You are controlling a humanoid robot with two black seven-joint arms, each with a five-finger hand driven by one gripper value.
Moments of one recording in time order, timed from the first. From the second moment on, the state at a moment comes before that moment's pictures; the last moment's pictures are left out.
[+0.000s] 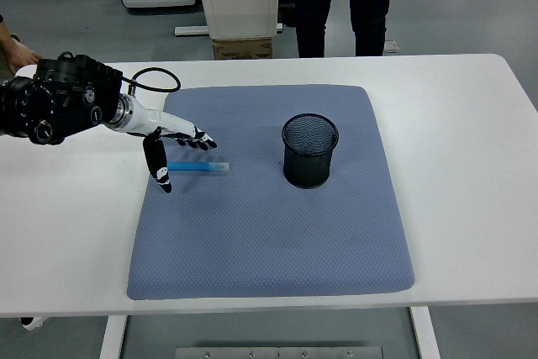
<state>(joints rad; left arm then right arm) -1.56 0.29 0.77 -0.79 0.63 -0.39 -0.30 0.04 0.00 0.19 0.19 -0.14 0.05 0.13</state>
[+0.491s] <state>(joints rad) -1.56 0.28 0.77 -0.79 0.64 -0.39 -0.31 0.04 0.00 0.19 0.19 -0.14 0.05 0.13</state>
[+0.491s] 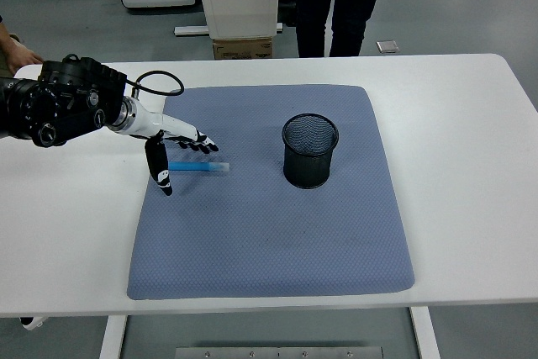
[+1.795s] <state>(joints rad) -1.60 0.21 0.77 -0.79 0.77 -0.40 -0.30 0.04 0.00 0.19 0.19 -0.14 0.05 0.13</state>
